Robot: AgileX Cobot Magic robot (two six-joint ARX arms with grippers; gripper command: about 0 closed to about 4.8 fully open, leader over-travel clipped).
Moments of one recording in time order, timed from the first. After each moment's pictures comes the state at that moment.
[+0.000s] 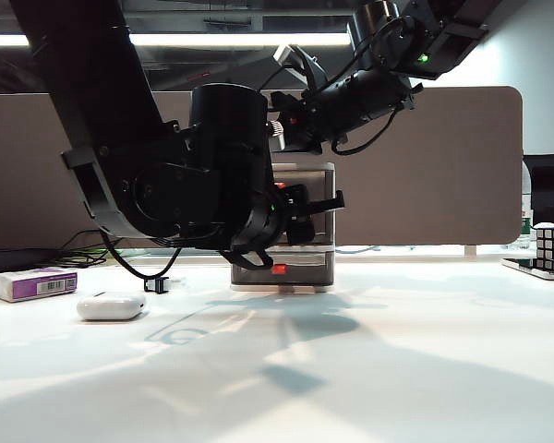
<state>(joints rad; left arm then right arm) -0.73 2.13 1.01 1.07 -0.51 -0.20 0.37 2.08 1.66 0.10 -0.58 -0.10</state>
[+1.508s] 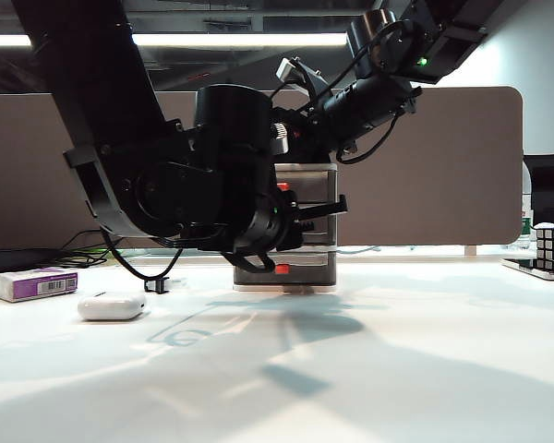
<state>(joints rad) -0.75 2.13 1.01 1.05 -0.52 -0.20 0.37 2.08 1.66 0.04 -0.47 -0.10</state>
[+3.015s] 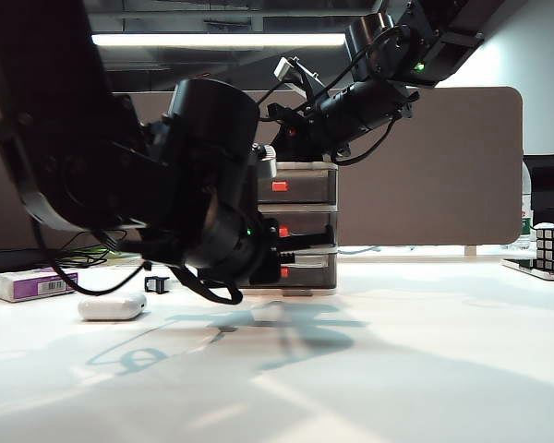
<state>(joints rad) -0.79 2.00 0.80 0.93 -0.54 -0.24 0.37 2.10 1.67 0.06 -0.52 -0.06</state>
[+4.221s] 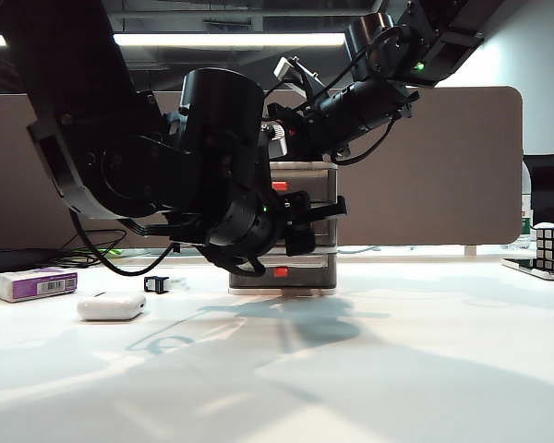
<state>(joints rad) -0.76 2.04 0.91 0.95 -0.45 -0.24 0.37 2.10 1.67 0.06 -0.52 -0.06</state>
